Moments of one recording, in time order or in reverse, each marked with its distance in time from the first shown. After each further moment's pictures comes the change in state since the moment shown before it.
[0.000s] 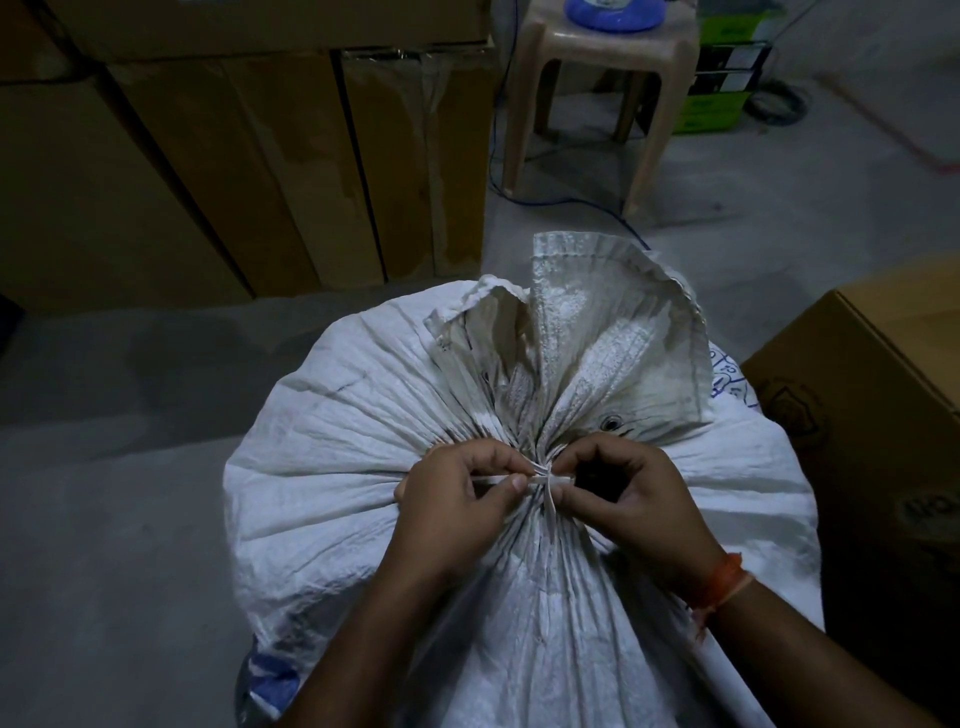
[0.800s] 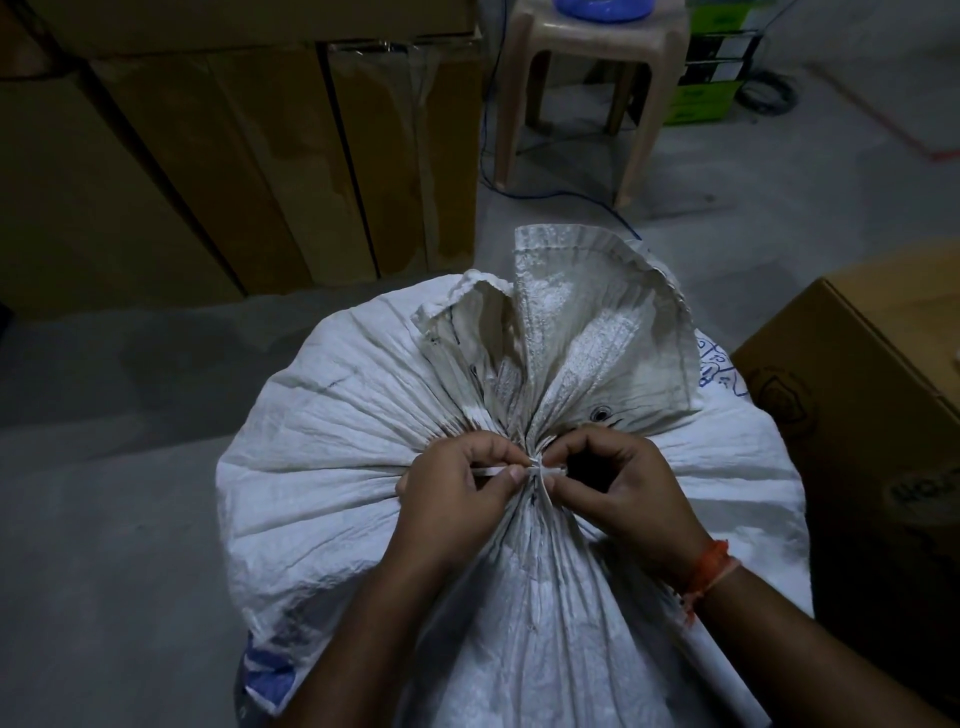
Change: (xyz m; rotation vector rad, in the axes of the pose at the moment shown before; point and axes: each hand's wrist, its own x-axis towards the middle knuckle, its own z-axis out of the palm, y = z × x) left_hand 0.005 0.000 0.007 -0.002 -0.020 -0.025; right_hand 0.001 0.001 0.000 0.005 0.015 0.002
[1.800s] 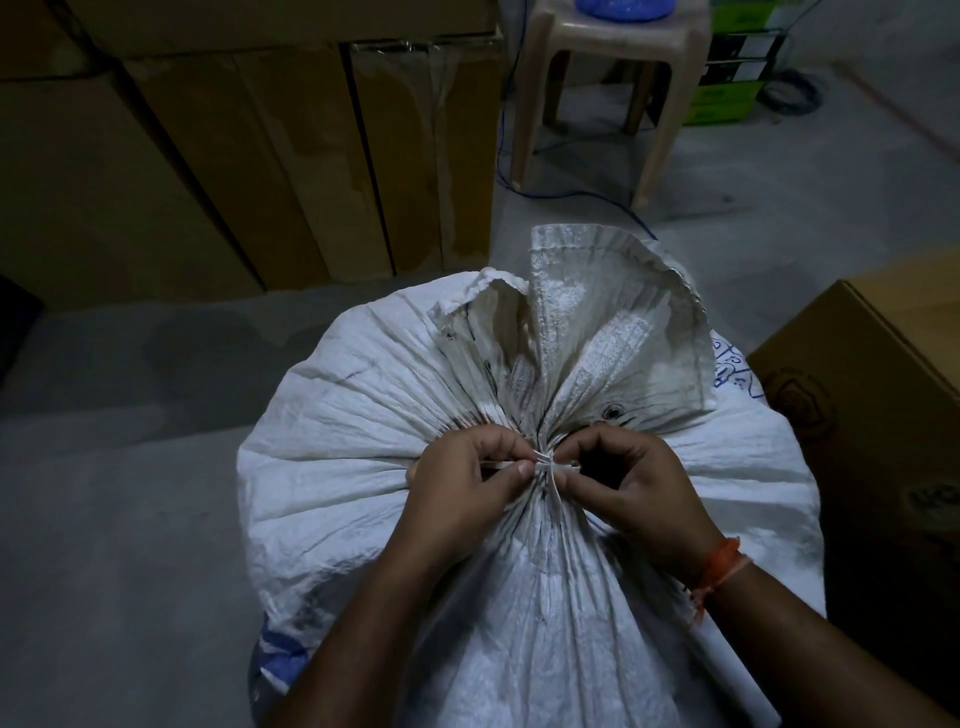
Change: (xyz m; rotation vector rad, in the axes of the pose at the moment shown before) left_hand 0.002 -0.010 -0.005 0.038 -0.018 0.055; right_hand 0.000 0.005 0.001 -0.005 0.013 0.005
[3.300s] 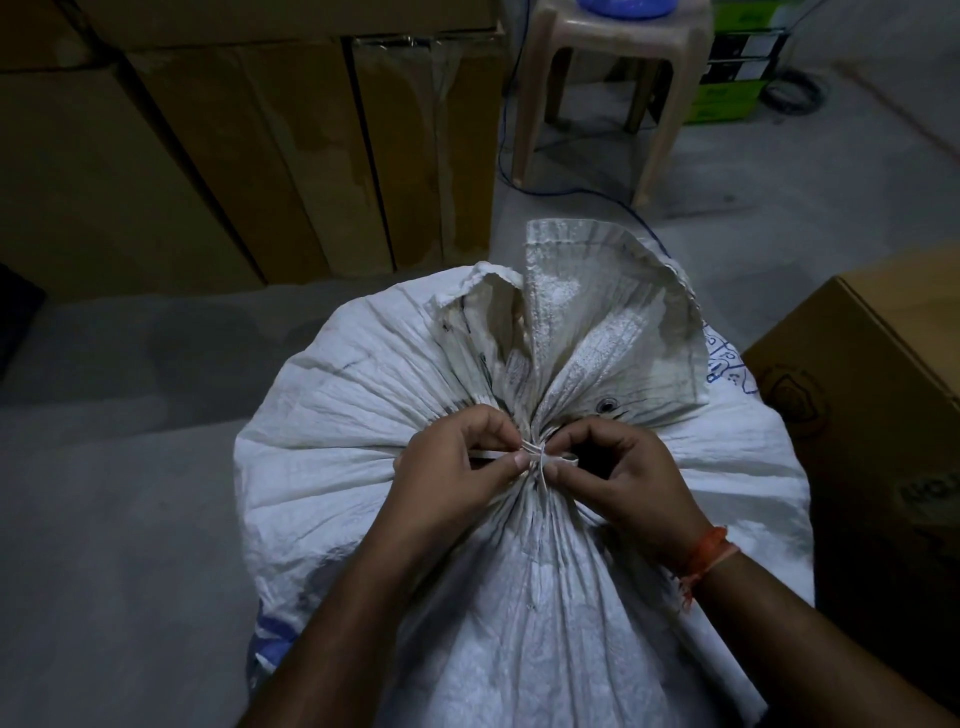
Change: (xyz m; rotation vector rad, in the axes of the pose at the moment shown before) left_hand 0.001 -0.002 -0.007 -0.092 -0.019 0.047; right_hand 0.001 0.003 0.000 0.035 -0.038 -0.018
